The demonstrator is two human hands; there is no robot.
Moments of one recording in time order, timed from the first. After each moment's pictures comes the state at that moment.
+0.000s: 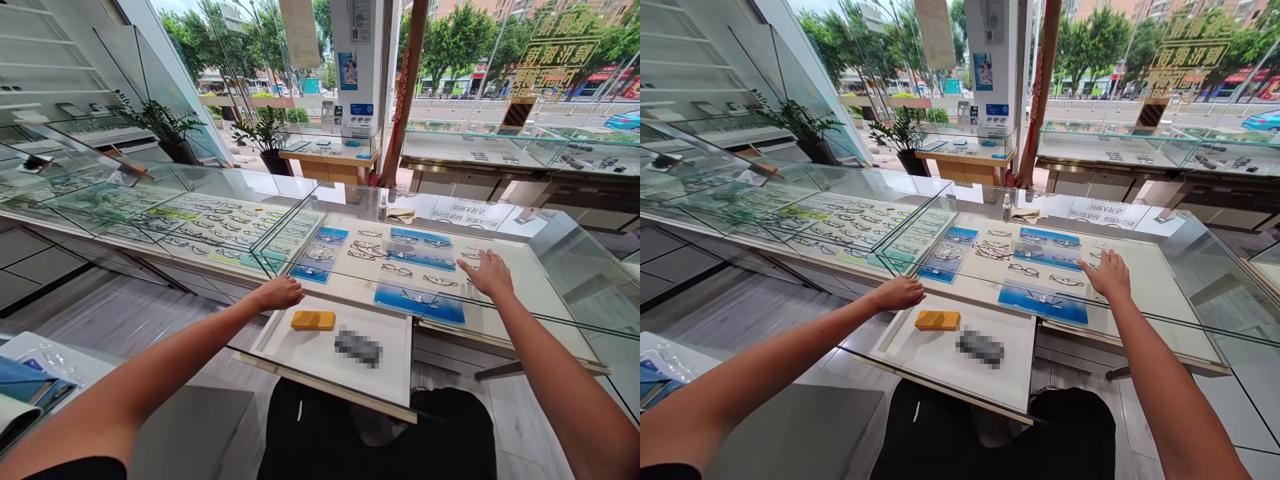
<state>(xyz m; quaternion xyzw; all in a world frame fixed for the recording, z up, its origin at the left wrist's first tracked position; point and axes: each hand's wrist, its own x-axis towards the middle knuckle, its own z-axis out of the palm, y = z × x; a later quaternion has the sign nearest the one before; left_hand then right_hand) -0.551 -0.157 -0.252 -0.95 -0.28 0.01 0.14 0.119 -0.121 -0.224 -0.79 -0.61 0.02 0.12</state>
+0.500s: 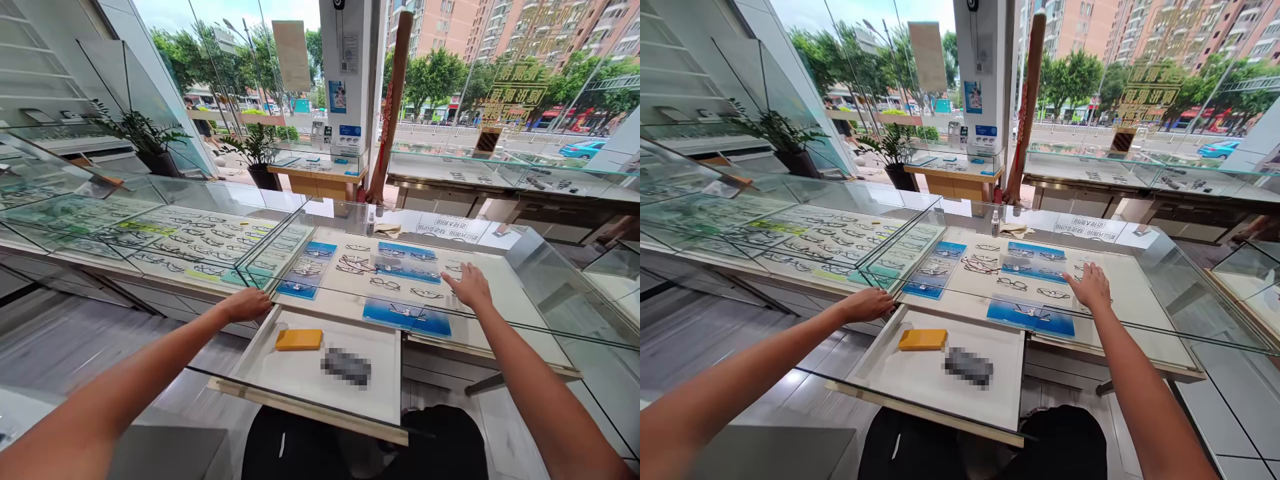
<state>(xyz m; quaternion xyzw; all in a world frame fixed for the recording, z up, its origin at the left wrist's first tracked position) -0.620 -0.131 -0.265 -0.94 -0.30 0.06 0.14 0.116 -0.120 -0.226 -0.79 -0.60 0.03 0.11</state>
